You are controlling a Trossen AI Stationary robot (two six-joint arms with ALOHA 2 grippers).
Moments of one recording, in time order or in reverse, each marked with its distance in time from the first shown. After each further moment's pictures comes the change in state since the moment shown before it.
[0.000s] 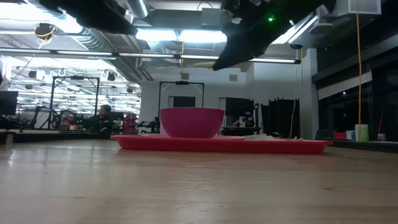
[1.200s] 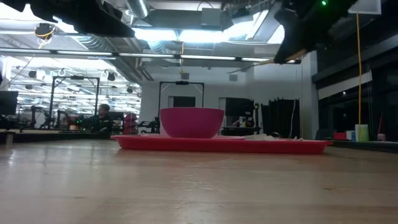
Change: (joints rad) left arm 0.001 -0.061 -0.124 0.165 0.037 0.073; right arm 0.031 -0.375 -0.052 -0.762 0.151 0.745
